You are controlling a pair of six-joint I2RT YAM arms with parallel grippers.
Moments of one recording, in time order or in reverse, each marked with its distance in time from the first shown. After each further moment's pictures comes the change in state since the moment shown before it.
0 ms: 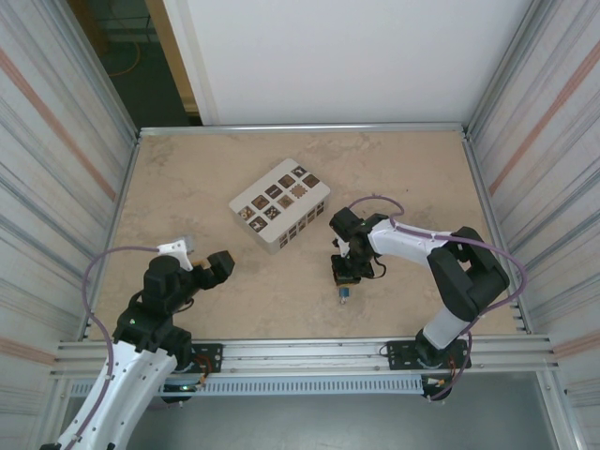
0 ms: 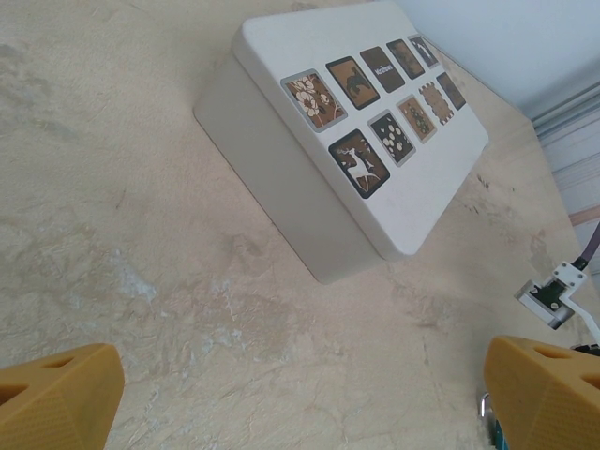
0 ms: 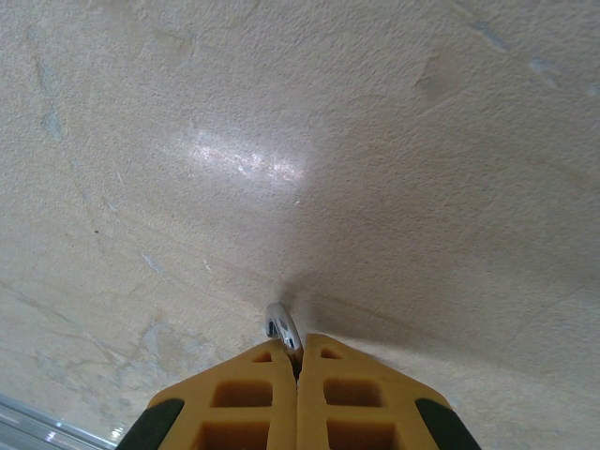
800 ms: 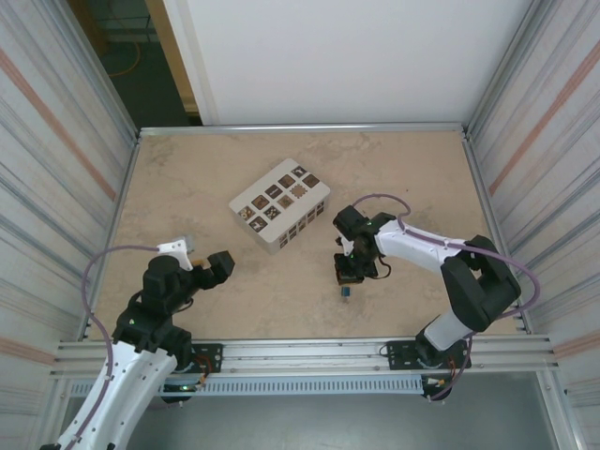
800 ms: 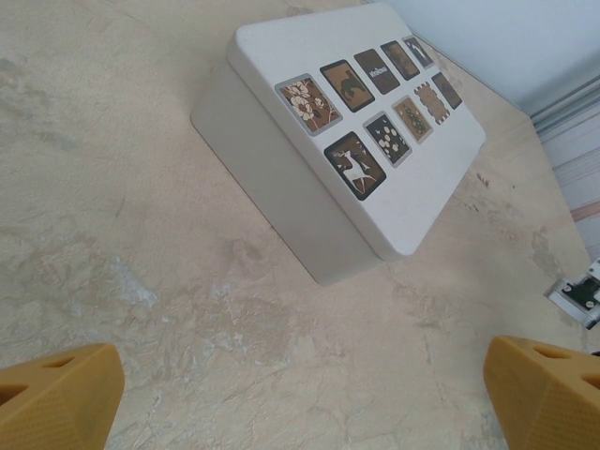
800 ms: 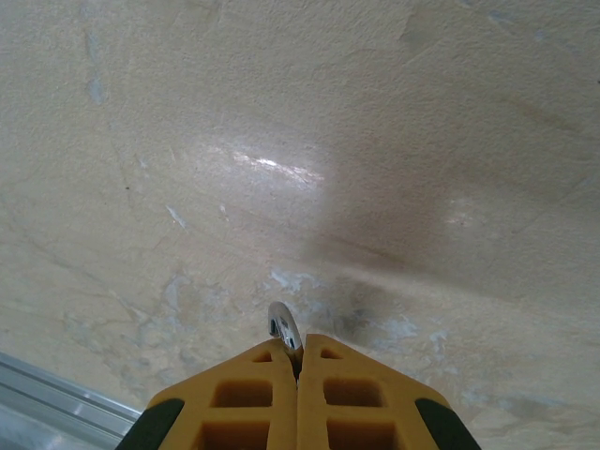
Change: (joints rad) left arm 0.000 -0.002 0.005 0.000 0.000 0.023; right arm 0.000 -0.075 0.000 -0.055 -0.003 0.014
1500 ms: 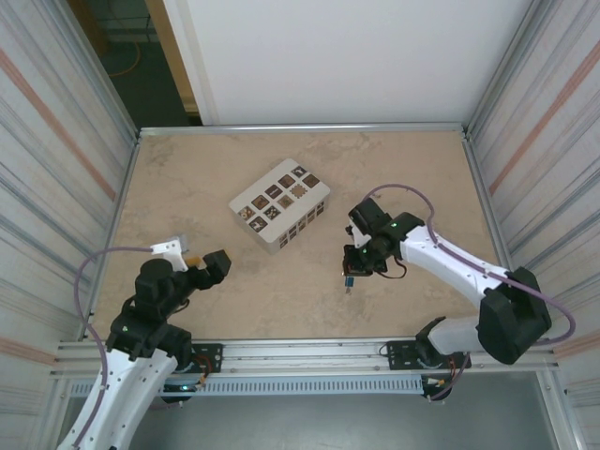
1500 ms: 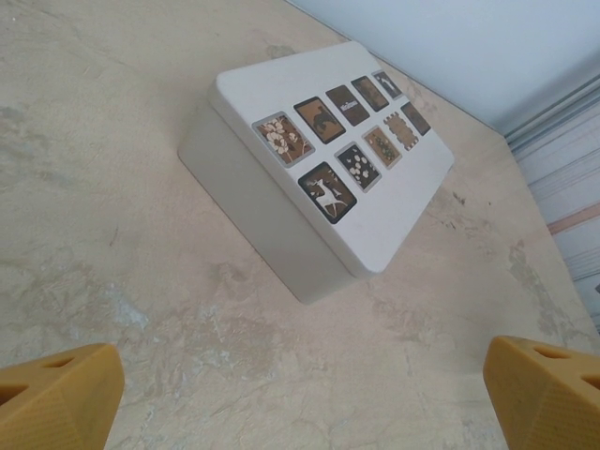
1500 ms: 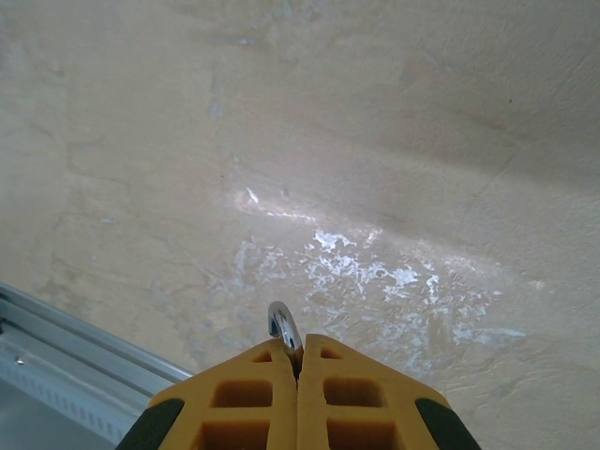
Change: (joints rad) left arm 0.000 -0.053 0.039 -0.035 -0.008 0.019; right arm -0.033 -0.216 0.000 -0.055 0.002 0.013
